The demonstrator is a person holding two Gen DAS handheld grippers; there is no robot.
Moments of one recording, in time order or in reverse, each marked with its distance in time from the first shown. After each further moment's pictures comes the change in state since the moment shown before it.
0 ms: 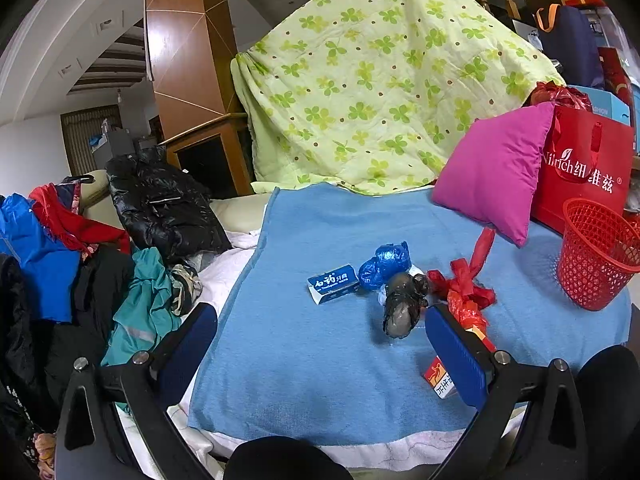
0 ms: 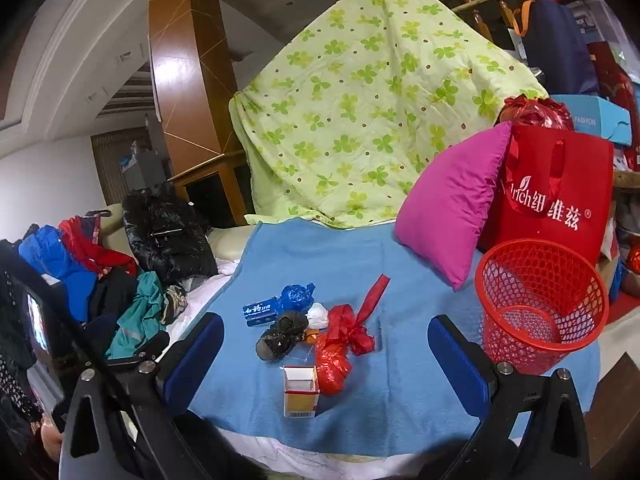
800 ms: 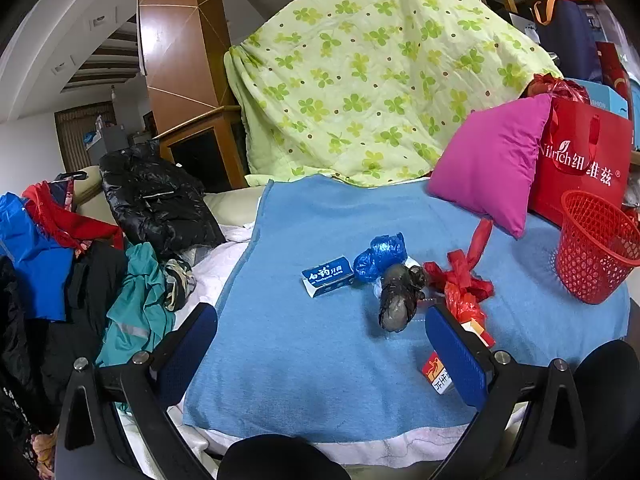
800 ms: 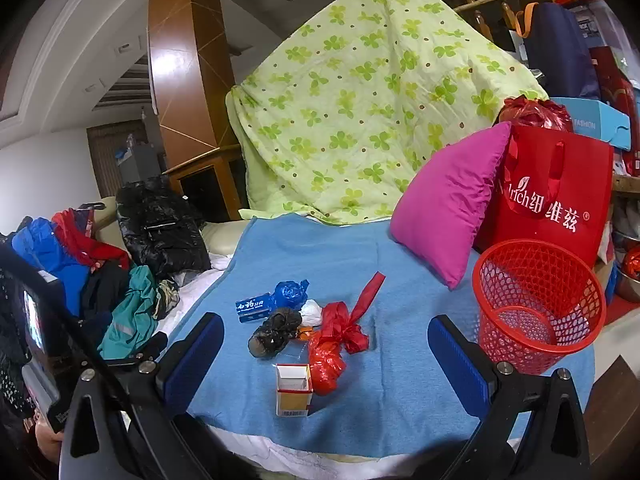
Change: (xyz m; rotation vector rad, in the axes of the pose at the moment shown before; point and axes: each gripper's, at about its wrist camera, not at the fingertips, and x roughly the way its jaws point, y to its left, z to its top) left arm 0.008 0.000 -0.001 0.007 0.032 -0.023; right arm 0.007 -0.001 -0.001 0.014 0.004 0.001
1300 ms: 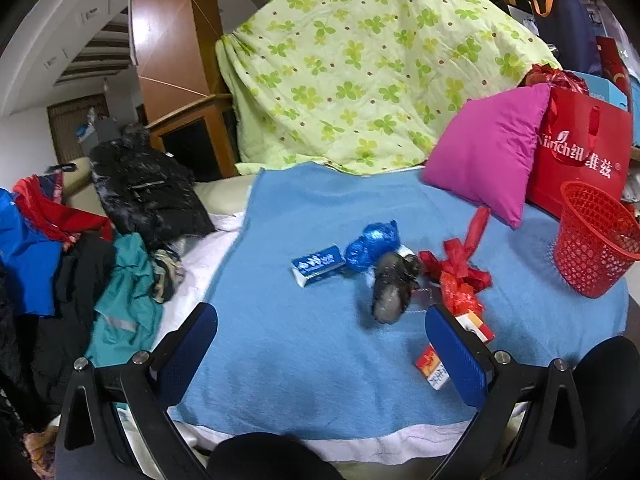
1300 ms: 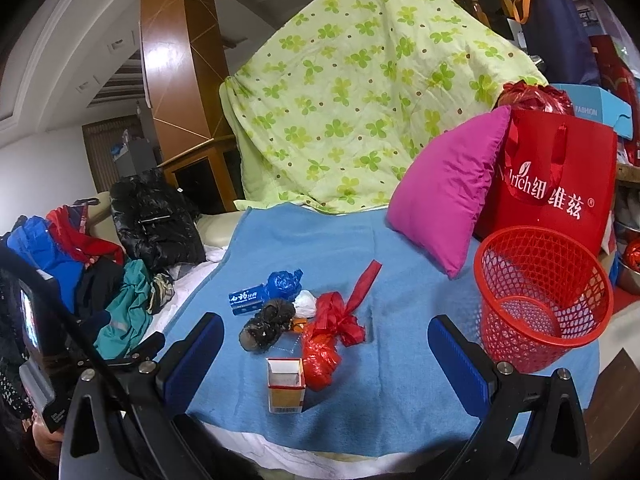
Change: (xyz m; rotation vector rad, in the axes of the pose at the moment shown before) left arm 0.020 -0.007 -0.006 0.001 0.046 -0.042; right arm 0.023 -0.011 -0.002 0.066 0.019 0.022
